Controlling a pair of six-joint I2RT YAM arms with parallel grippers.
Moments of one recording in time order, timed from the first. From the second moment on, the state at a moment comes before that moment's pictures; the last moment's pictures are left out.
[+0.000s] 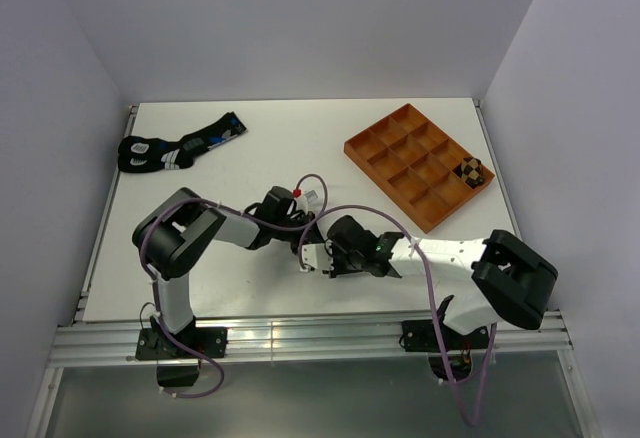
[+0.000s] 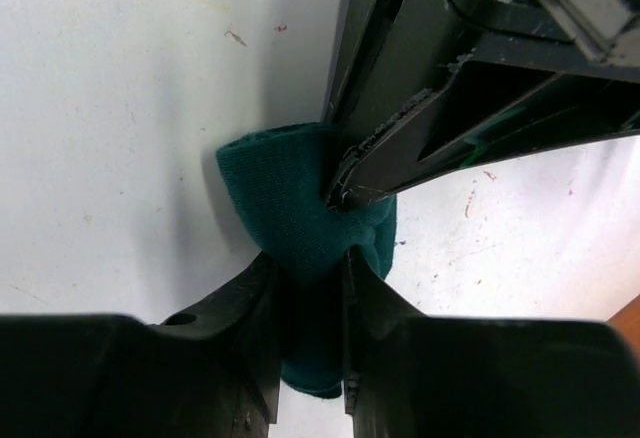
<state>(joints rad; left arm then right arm) -0.70 1.90 0.78 0.37 0.73 -0.89 0.95 1.40 0.61 -0.18 -0.02 -0.76</state>
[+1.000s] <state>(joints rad) -0.54 1.53 0.58 0.48 0.60 -1.07 0.73 1.44 0.82 -0.30 -0.32 -0.62</state>
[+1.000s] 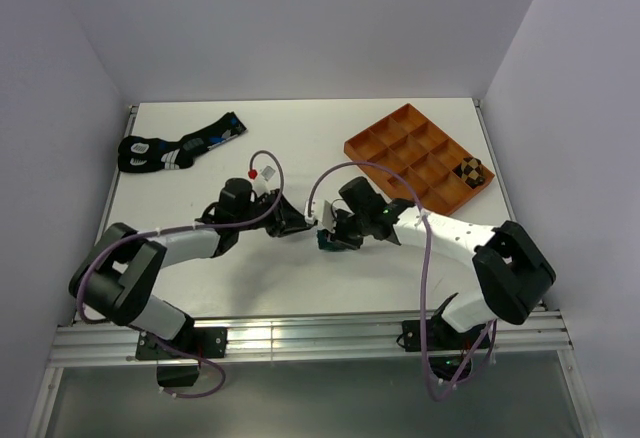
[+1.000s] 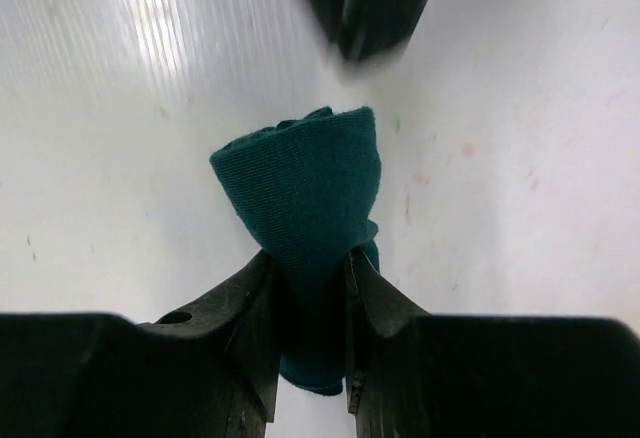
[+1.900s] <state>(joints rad) -0.43 1.30 0.62 0.20 0.58 -0.96 0.23 1.32 0.99 -0.43 -0.07 -0.51</state>
